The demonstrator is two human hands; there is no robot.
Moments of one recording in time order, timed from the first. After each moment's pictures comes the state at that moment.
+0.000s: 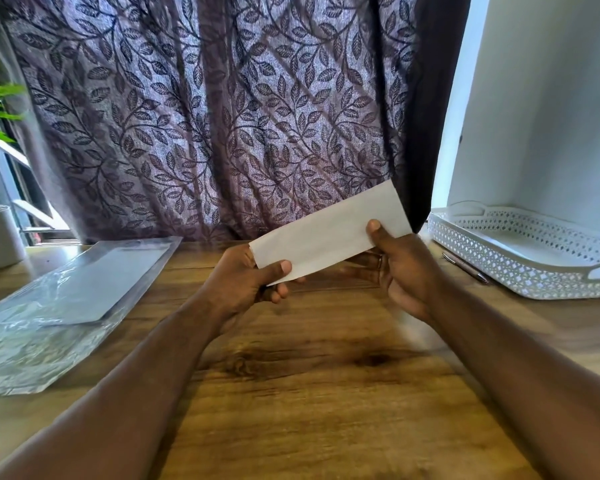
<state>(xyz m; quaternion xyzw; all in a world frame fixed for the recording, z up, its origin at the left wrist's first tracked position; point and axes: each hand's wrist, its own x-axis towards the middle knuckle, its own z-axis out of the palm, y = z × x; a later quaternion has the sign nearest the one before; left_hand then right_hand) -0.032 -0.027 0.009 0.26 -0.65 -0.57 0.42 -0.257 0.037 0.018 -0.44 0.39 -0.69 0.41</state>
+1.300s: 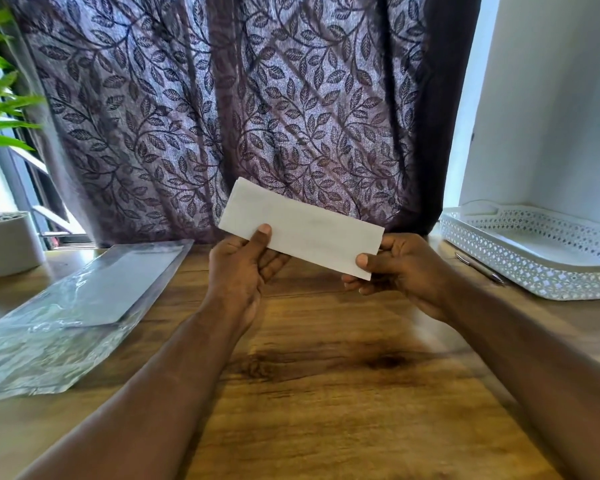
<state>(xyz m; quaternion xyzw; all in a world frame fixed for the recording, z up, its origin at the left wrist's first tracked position) -0.038 -0.028 0.021 0.23 -0.42 -0.62 0.62 -0.260 0.046 0.022 -0.58 0.50 -0.52 0.38</state>
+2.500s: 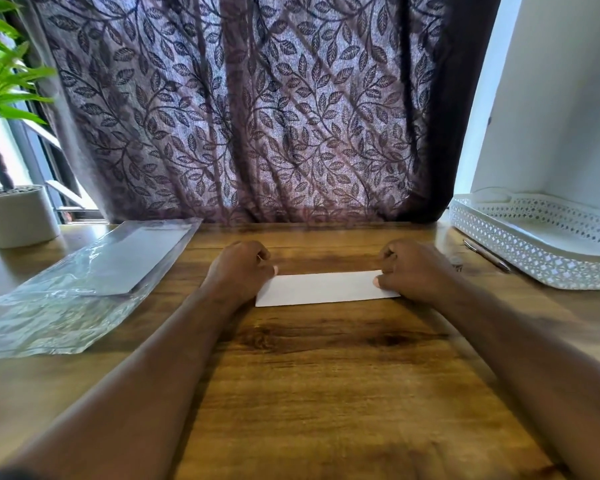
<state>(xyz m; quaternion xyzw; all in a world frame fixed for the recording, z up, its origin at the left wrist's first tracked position) -0.010 -0.066 -0.013 0.54 -0.79 -0.10 0.27 -0.272 0.035 0.001 -0.59 0.77 -0.24 0.00</state>
